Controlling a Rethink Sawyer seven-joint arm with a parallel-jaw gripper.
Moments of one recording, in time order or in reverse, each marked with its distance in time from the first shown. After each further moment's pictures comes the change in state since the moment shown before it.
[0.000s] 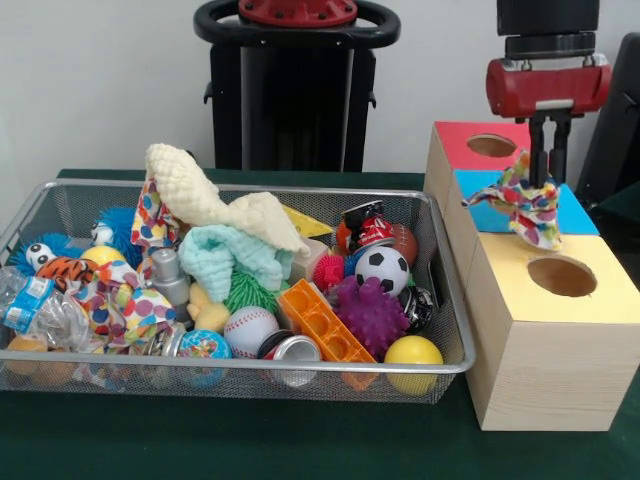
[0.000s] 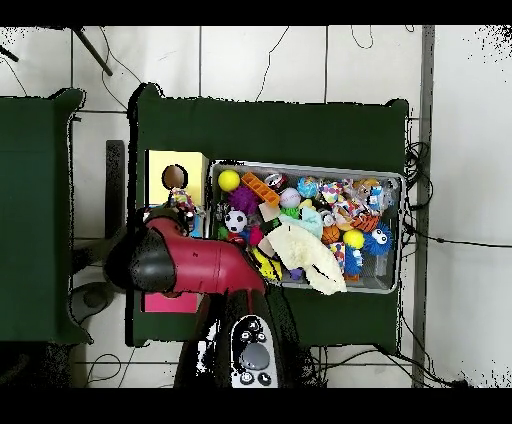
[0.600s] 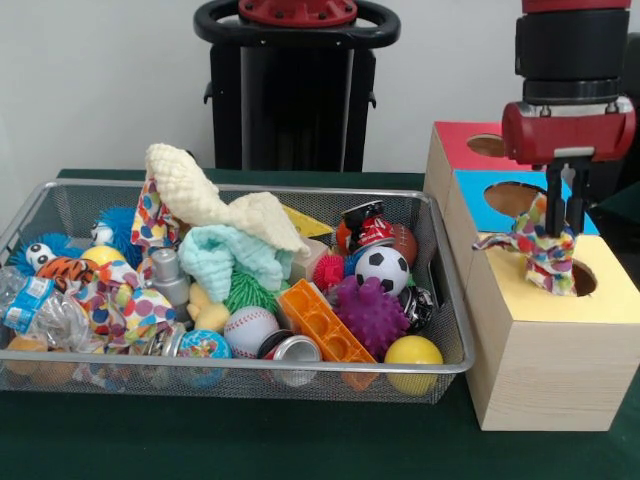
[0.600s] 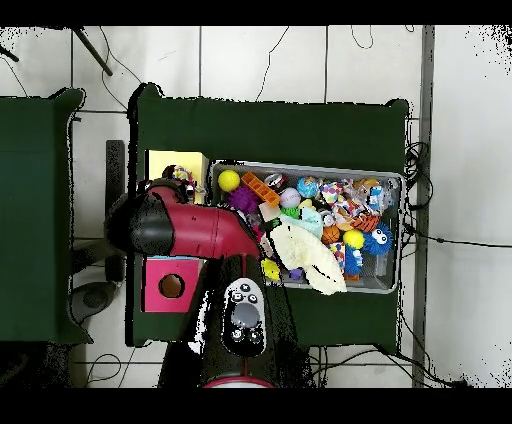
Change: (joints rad) arm 0.039 0.132 -0.055 -0.197 0.041 0.070 0.000
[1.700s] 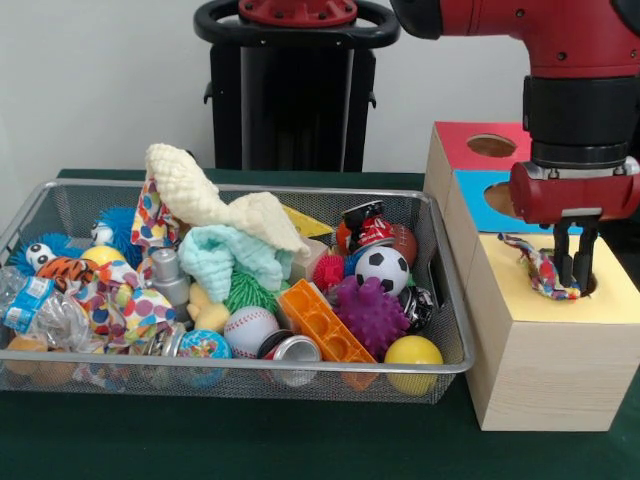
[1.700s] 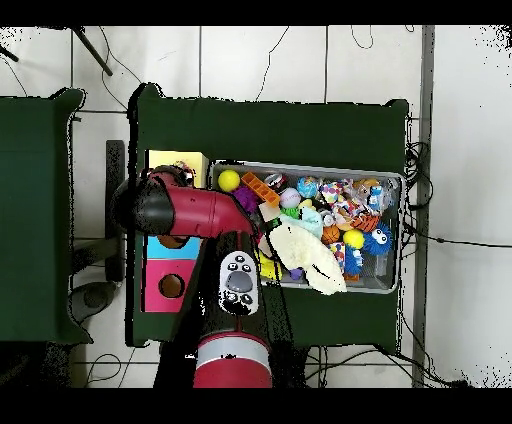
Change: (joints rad) arm 0.014 0.127 -0.005 -0.118 0.011 0.000 0.000
